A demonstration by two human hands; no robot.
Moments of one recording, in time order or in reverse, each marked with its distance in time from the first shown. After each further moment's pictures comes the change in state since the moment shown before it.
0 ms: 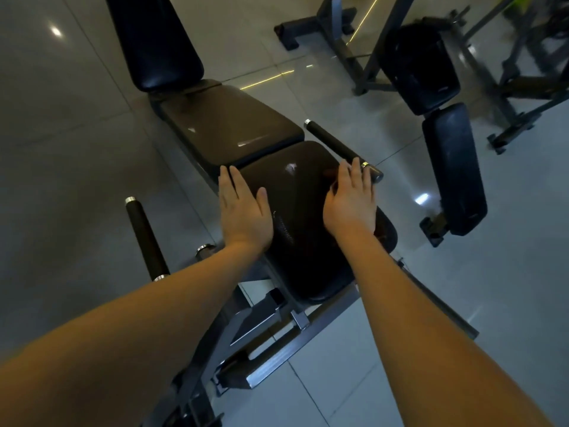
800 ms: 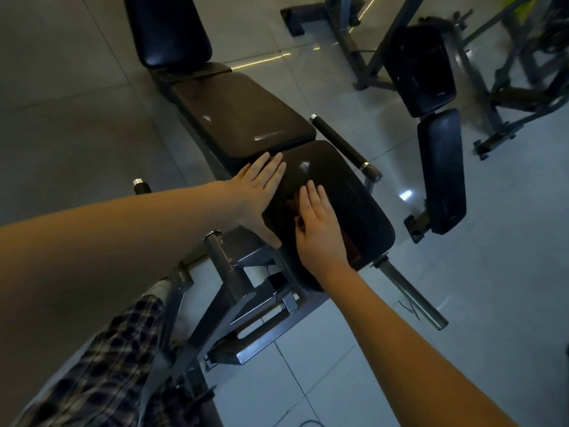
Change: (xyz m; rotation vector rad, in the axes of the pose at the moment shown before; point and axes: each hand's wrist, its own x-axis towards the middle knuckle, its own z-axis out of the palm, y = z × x) left_hand 0.053 0.003 -0.068 0.812 -0.829 0.552; right_hand -0.068 -0.043 0.008 0.017 -0.124 -0.335
